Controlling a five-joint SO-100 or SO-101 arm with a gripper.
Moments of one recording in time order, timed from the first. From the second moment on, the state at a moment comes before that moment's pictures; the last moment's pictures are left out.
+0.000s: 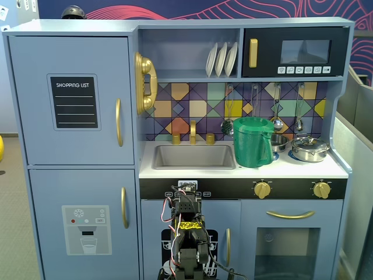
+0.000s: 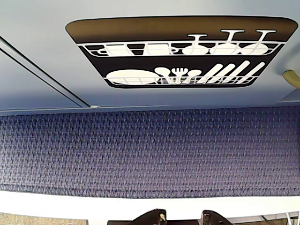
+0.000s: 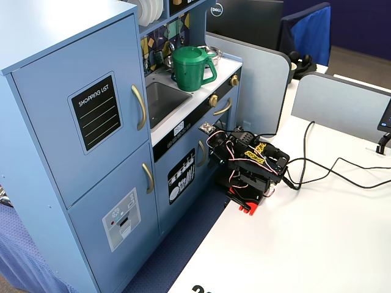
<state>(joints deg) -1.5 182.4 171.6 77.3 -88.6</state>
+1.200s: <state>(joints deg) -6.2 182.3 156.6 60.9 -88.1</state>
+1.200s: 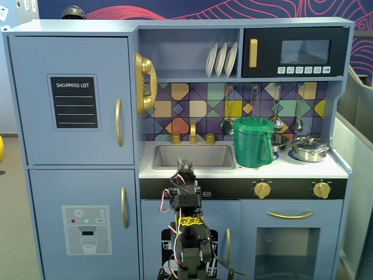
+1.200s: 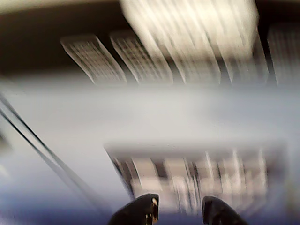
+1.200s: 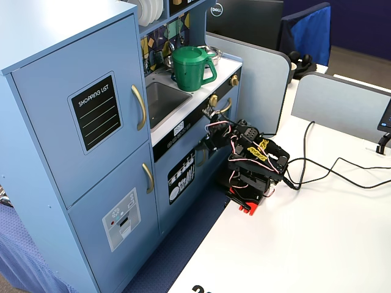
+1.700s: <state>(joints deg) -25.9 170.9 146.5 26.2 -107.8</state>
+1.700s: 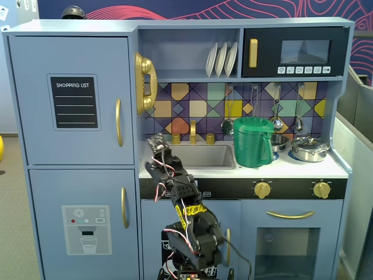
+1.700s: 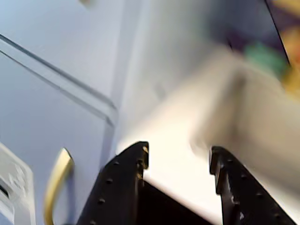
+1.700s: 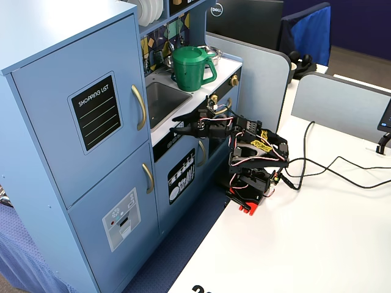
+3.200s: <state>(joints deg) -40.6 136.3 119.8 4.7 -100.4</state>
